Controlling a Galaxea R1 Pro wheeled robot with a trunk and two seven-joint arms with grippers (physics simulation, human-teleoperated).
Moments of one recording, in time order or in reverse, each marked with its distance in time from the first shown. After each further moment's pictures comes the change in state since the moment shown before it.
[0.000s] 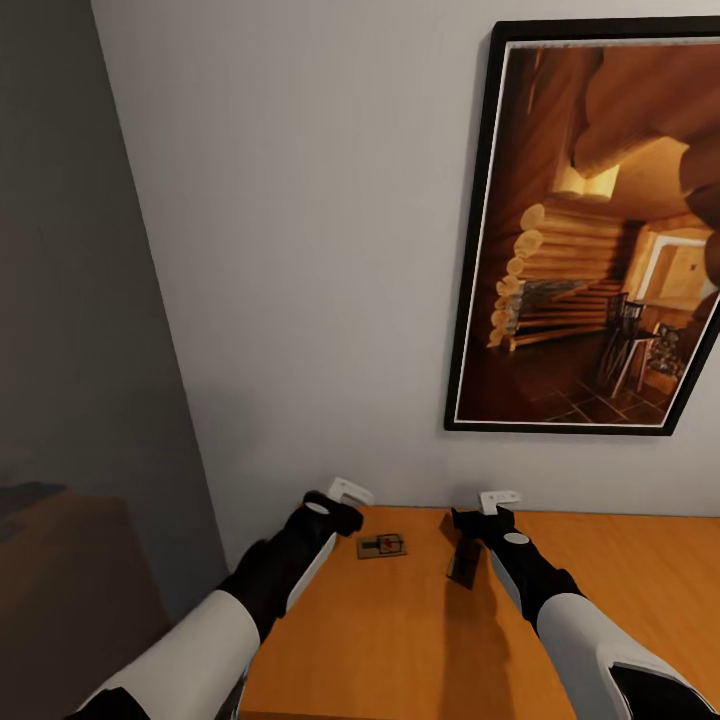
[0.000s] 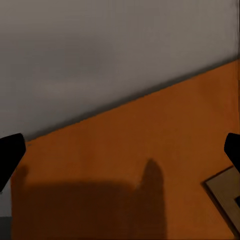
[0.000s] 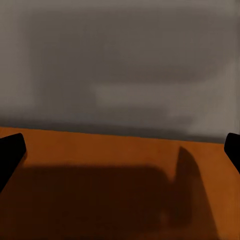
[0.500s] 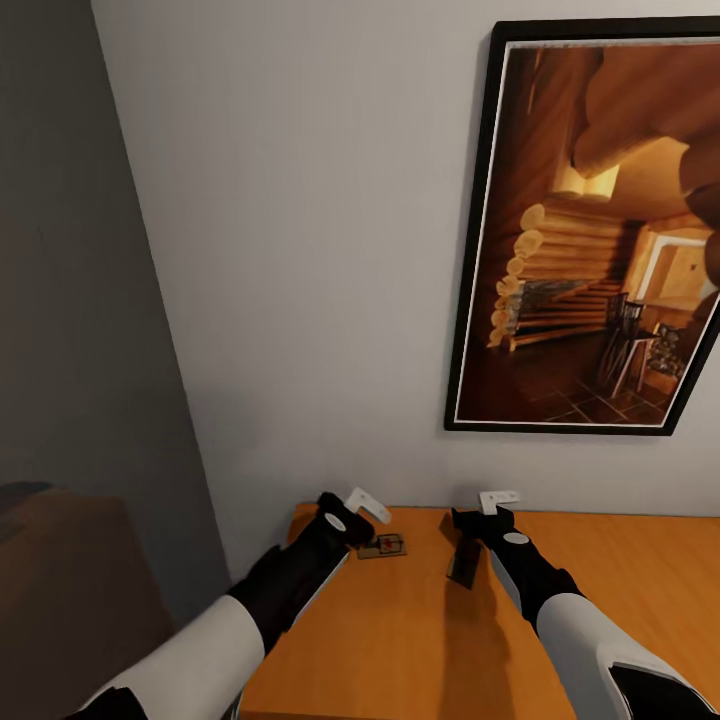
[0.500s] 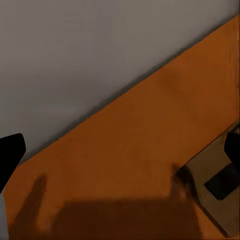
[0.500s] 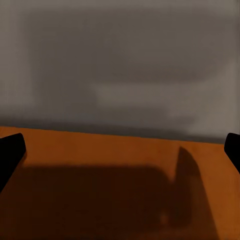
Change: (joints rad) left arm 0.001 0.000 -0.149 -0.001 -0.103 0.003 -0.055; right arm 0.000 0.000 0.001 0.000 0.003 0.000 0.000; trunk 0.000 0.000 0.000
